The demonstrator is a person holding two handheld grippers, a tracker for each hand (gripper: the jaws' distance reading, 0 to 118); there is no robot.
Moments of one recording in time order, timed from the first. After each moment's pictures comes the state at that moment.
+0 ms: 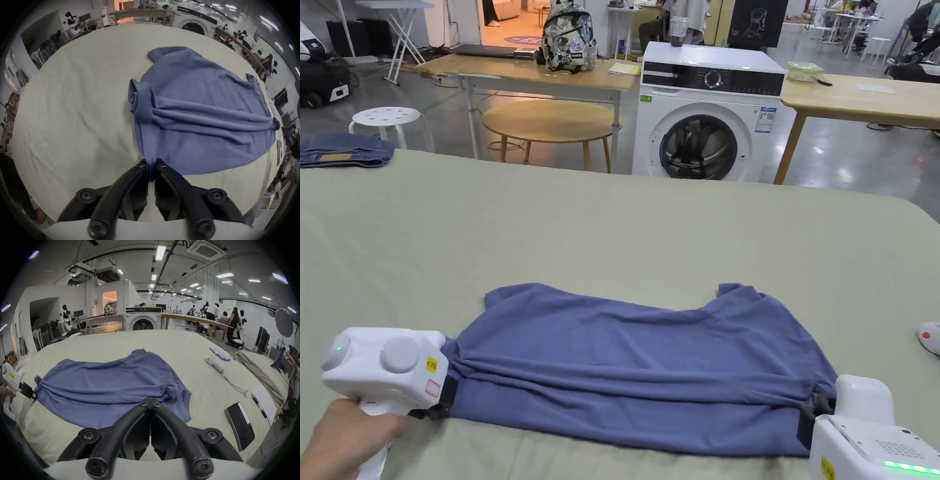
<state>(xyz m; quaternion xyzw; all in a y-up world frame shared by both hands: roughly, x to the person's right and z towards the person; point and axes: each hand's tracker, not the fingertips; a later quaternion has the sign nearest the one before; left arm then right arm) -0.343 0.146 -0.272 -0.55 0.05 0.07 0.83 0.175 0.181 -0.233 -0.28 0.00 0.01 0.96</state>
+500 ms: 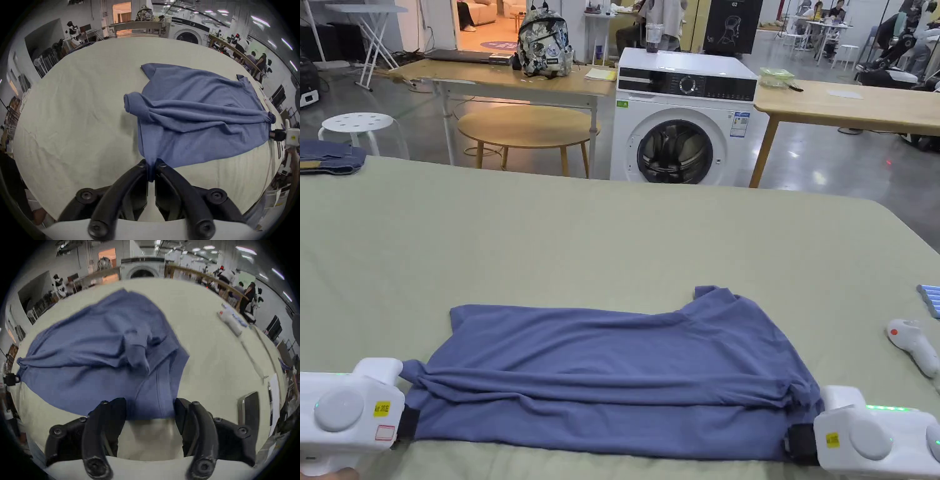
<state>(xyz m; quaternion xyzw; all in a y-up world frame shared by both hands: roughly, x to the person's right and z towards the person) -0.333 0.154 -0.227 -0.51 0.04 0.06 0.86 0.247 0.117 -0.320 -0.52 0.03 0.03 0.86</state>
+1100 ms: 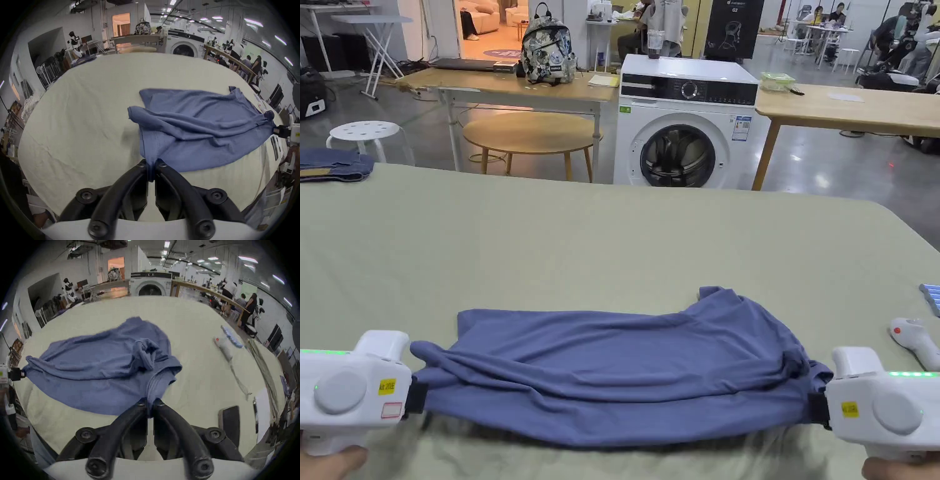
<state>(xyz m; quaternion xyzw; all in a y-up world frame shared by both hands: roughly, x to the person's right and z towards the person) -0.328 0.206 -0.215 -0.45 0.04 0.04 0.89 0.228 0.203 -0.295 -0.44 0.05 0.04 0.90</state>
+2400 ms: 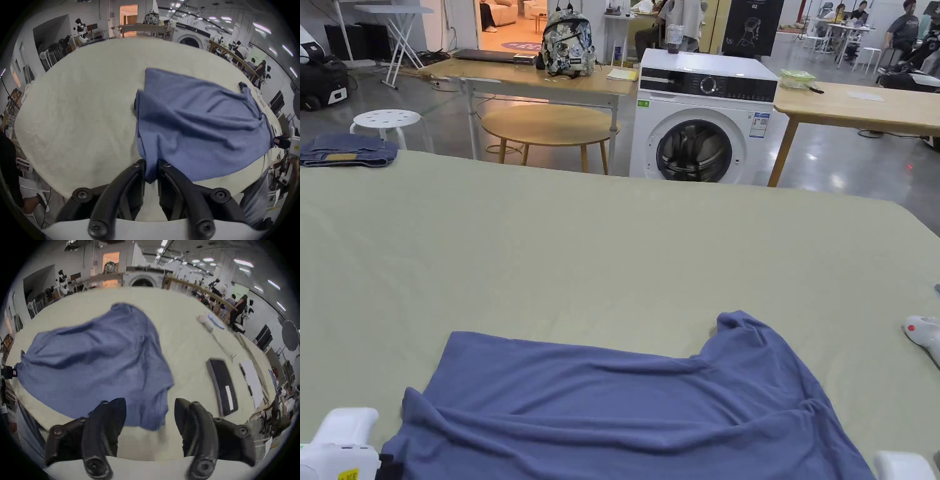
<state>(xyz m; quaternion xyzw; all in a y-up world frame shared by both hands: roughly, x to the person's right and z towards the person) -0.350 0.145 -0.113 -0.48 0.05 0.08 0.87 0.225 0.159 -0.170 -0.43 -0.01 0.07 0.90</state>
